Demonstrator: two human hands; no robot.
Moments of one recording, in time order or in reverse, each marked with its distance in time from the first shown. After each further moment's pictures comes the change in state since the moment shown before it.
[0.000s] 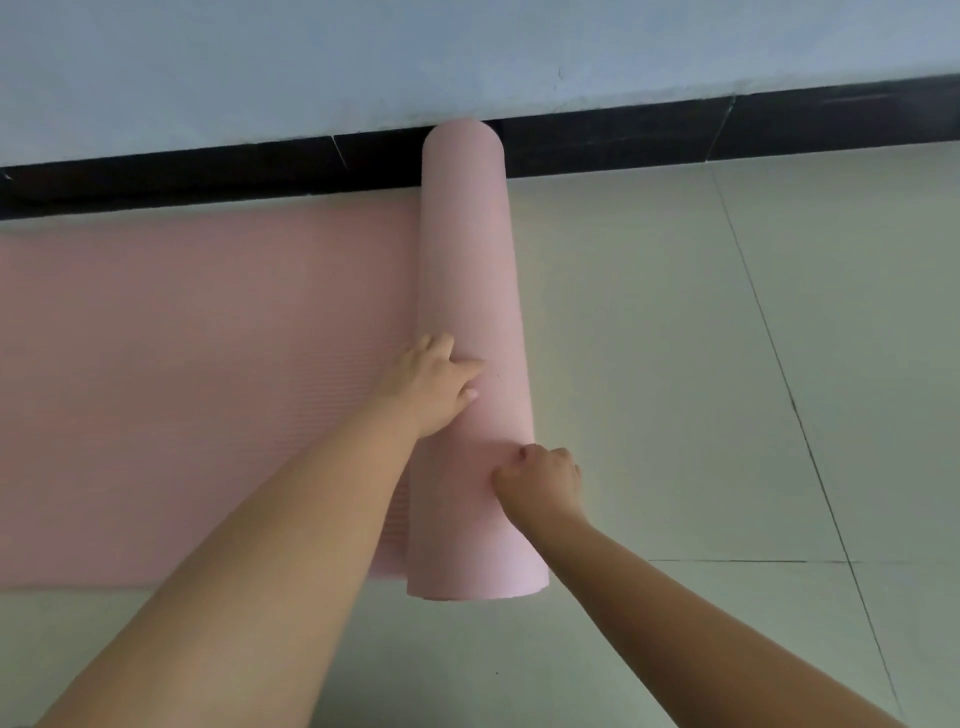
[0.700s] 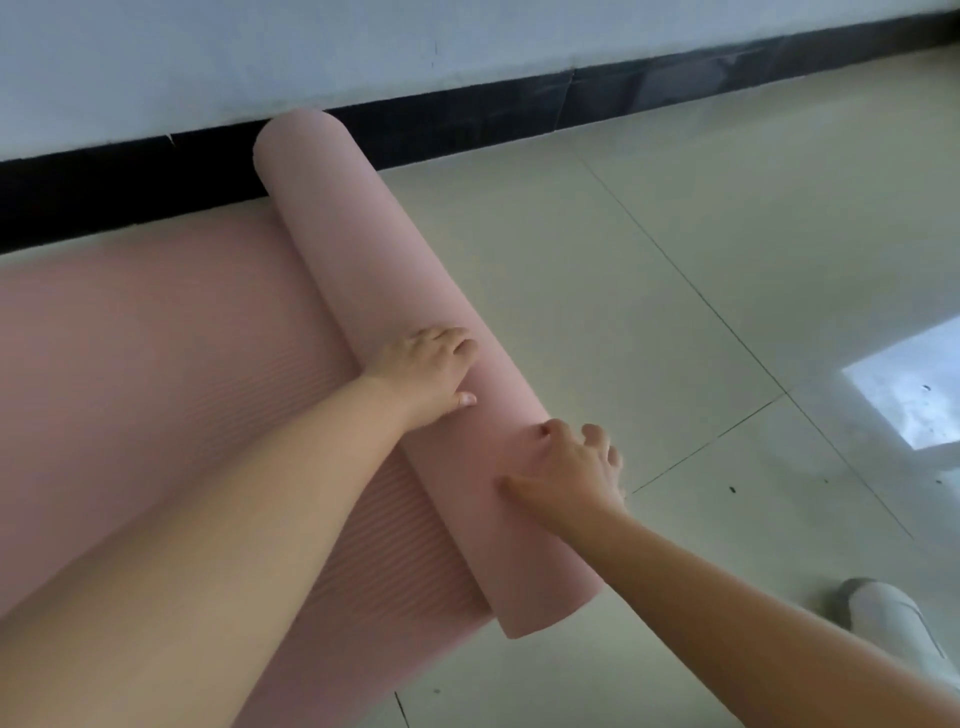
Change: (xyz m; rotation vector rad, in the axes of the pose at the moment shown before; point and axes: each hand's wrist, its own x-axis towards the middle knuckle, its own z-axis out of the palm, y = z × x) left_hand 0.031 -0.108 0.011 0.120 0.122 0.665; right_hand -0.023 -0.092 0.097 0.031 0.364 0.375
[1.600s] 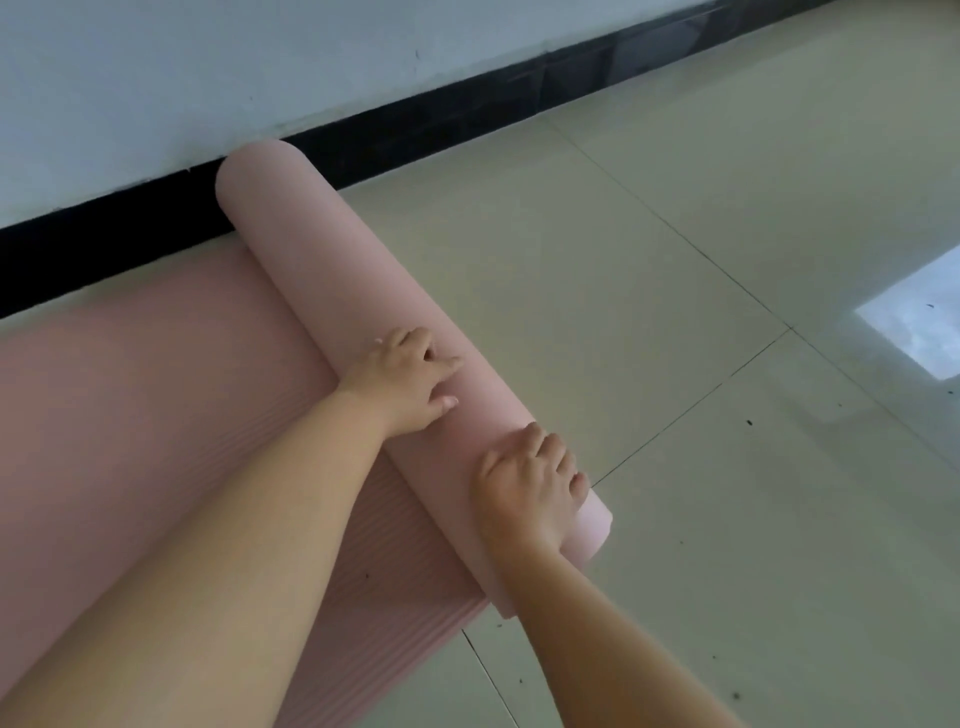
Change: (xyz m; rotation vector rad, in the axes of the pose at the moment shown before) left_hand -0.058 -0.019 0.005 -0.004 -0.078 -0.047; right_hand -0.045 -0.035 0.079 0.056 0.218 0.132
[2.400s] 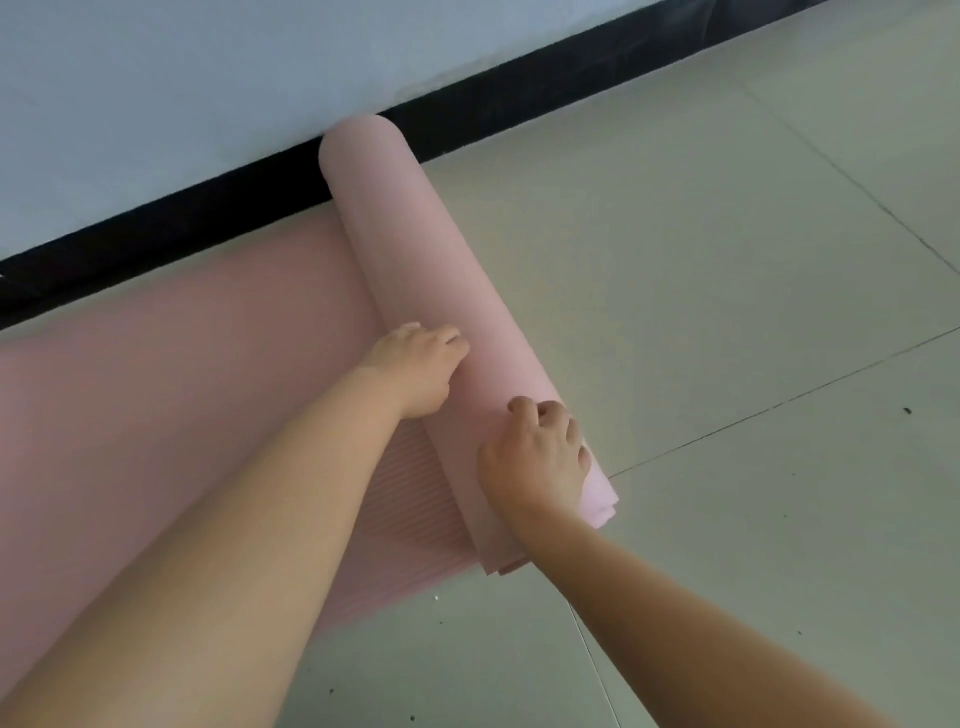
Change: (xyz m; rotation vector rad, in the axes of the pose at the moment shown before) left_hand -0.099 -0.019 0.010 0.113 -0.145 -0.222; right_hand -0.075 -0.006 0.006 0.077 -0.234 -0.412
